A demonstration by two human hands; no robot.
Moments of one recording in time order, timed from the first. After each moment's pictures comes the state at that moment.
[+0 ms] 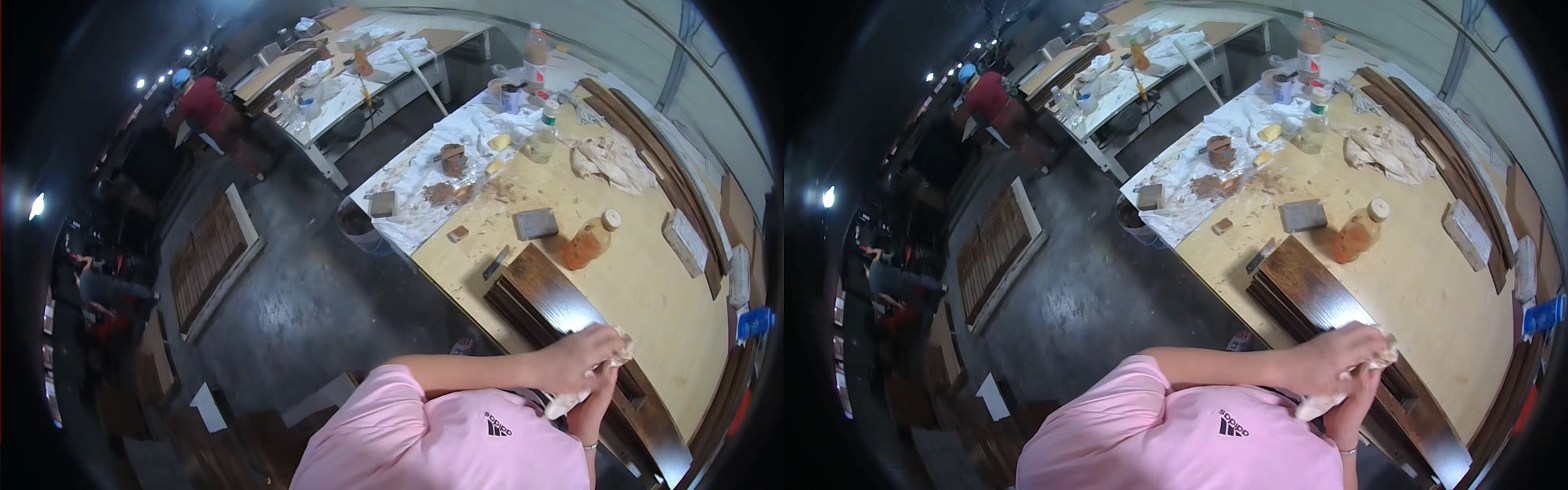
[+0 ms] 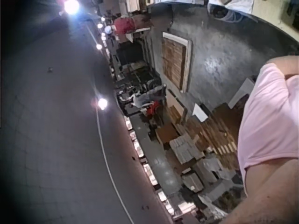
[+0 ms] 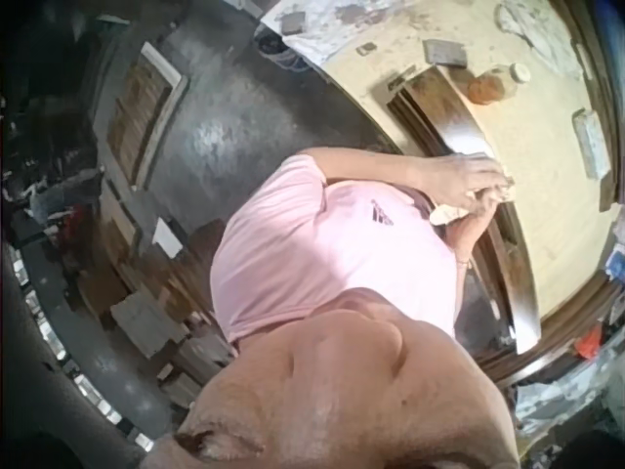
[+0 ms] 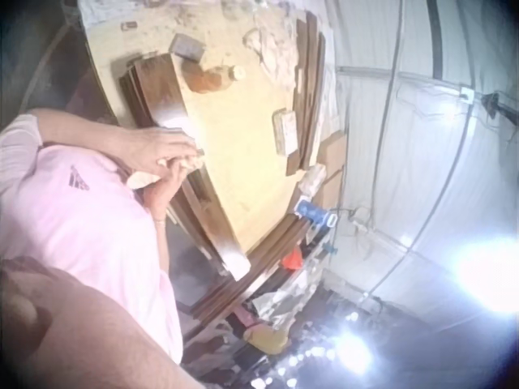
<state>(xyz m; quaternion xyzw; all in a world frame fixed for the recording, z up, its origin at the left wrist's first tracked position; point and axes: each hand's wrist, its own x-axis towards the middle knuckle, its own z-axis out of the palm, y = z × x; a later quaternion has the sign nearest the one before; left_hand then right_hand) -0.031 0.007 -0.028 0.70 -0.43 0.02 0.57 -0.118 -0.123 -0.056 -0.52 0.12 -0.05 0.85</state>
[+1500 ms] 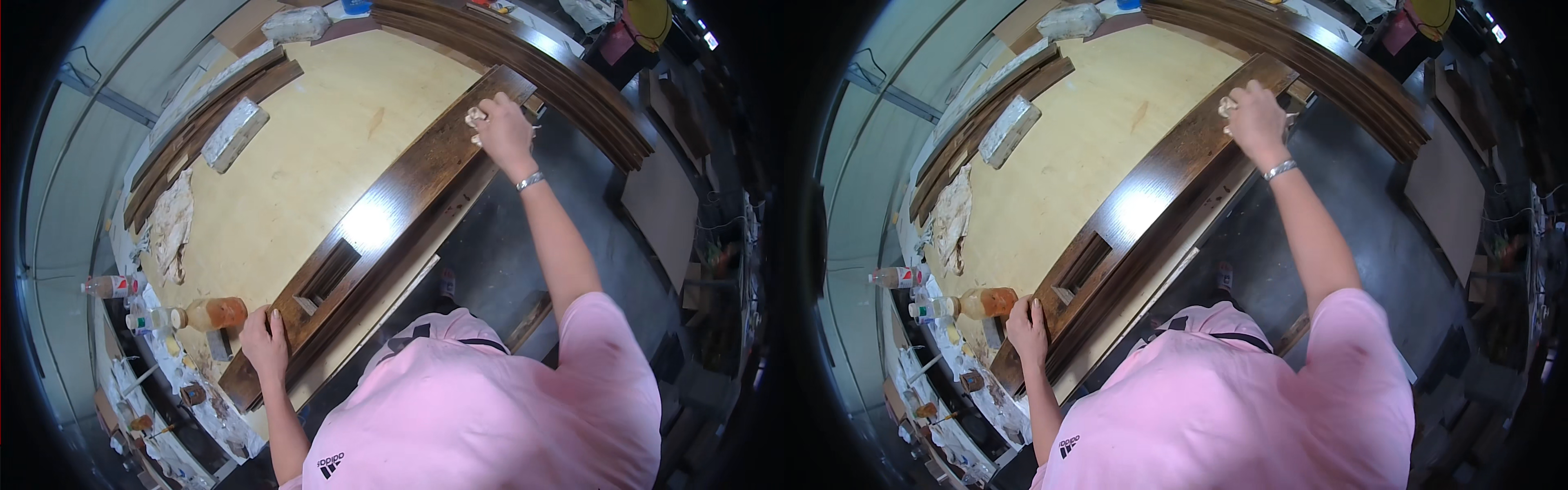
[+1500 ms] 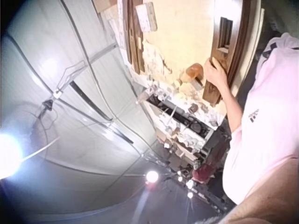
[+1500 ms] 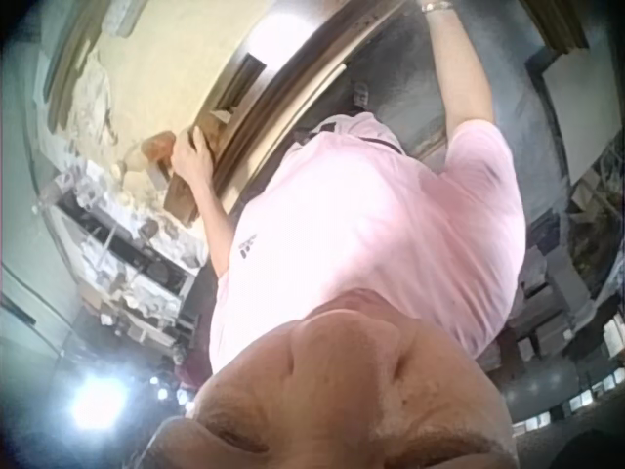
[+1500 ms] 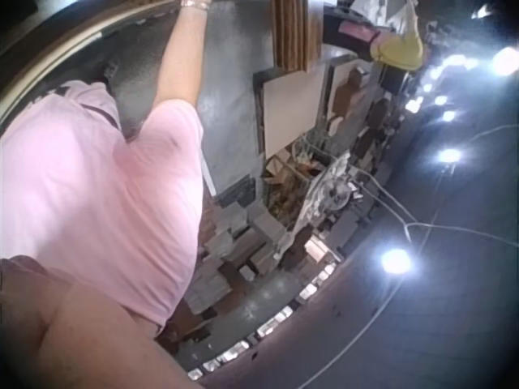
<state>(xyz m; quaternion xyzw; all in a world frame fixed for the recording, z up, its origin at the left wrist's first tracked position) 0.029 -0.065 -0.064 0.86 -0.47 -0.02 0.19 -0.304 -0.454 -0.056 -0.78 0.56 -0.27 0.00</state>
